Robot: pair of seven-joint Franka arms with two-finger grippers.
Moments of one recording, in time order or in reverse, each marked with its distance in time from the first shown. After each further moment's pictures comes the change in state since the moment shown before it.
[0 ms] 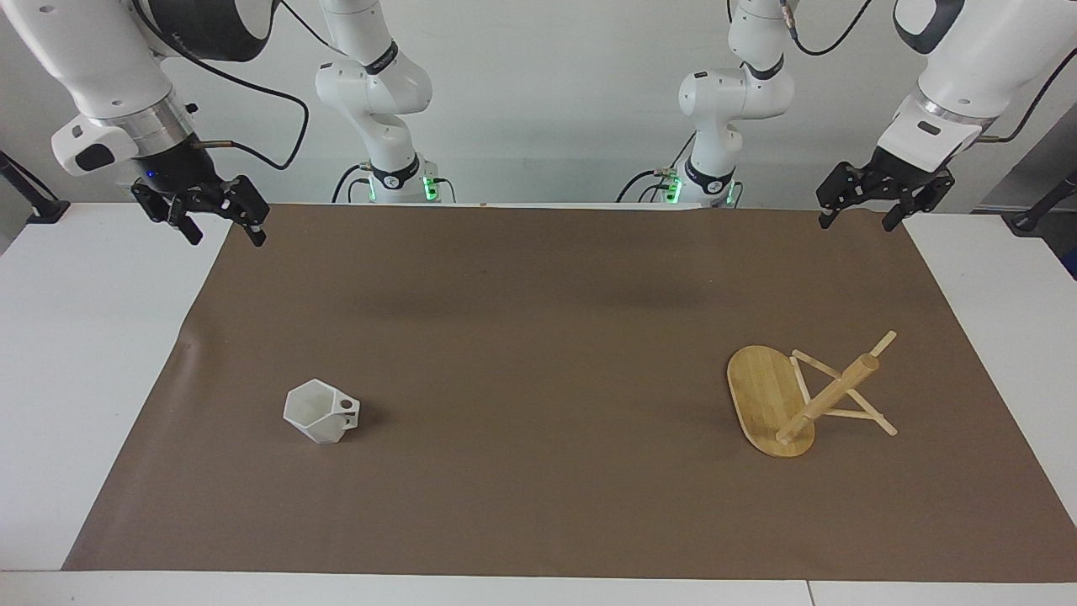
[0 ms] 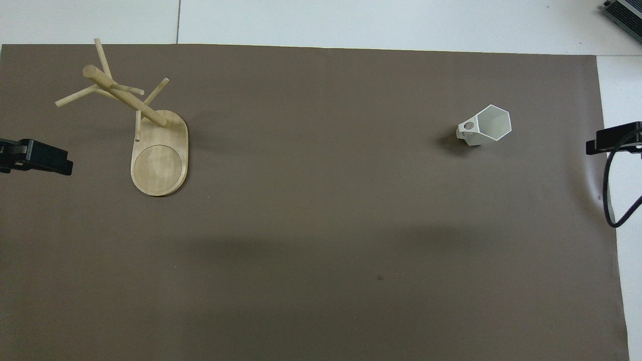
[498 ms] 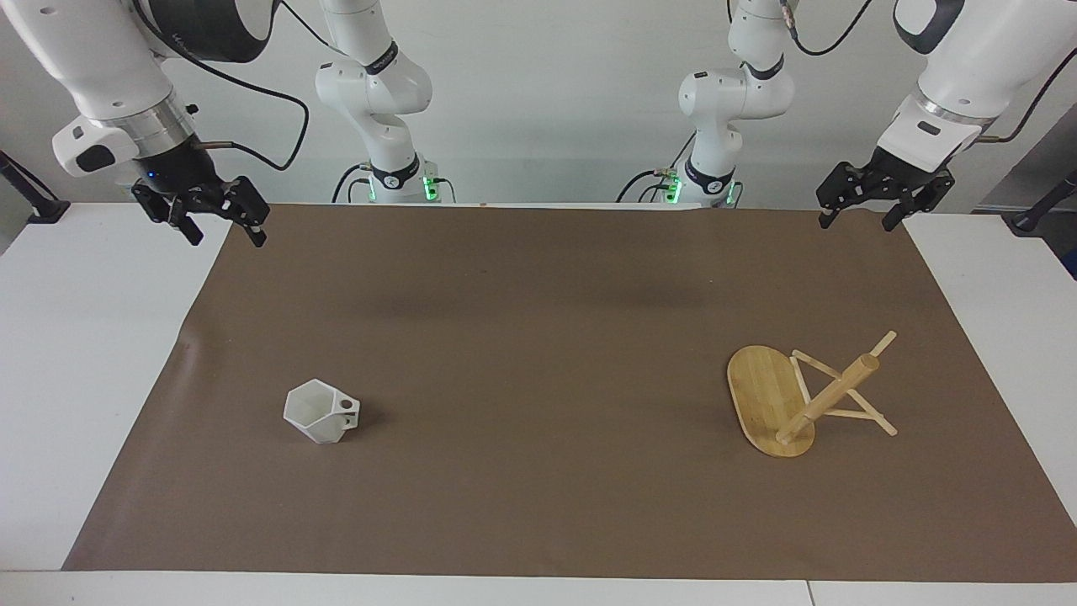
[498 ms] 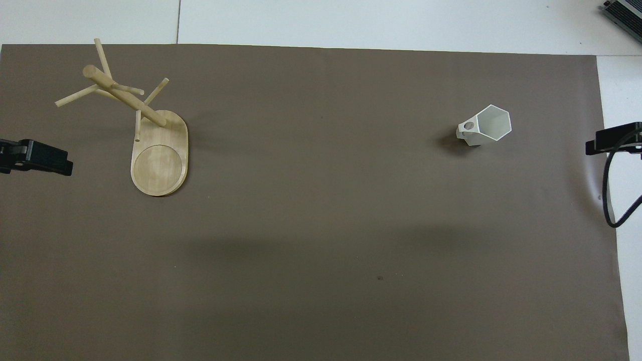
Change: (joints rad) left arm 0.000 0.000 0.000 0.000 0.000 -0.002 0.000; right arm 0.000 0.000 0.000 -0.002 0.000 0.002 0.000
